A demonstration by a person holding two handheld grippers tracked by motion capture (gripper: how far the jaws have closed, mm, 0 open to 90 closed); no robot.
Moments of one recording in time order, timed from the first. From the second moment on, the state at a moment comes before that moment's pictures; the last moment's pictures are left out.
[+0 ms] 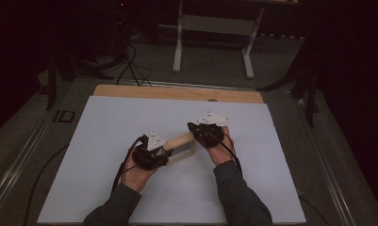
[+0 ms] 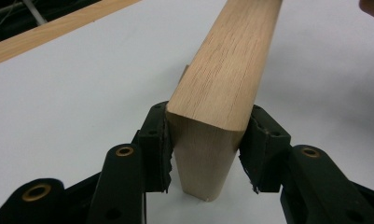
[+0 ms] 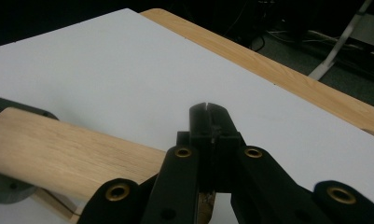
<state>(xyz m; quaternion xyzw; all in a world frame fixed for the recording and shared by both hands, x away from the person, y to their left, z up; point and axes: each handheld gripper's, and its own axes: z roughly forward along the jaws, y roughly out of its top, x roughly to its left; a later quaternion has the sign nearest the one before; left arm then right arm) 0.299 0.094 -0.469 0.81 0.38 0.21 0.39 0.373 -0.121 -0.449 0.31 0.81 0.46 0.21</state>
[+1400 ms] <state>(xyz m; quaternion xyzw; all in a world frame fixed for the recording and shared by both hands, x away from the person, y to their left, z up) 0.301 0.095 -0.470 0.81 0.39 0.21 0.40 0.348 -0.156 -0.445 0.30 0.80 0.48 0.20</state>
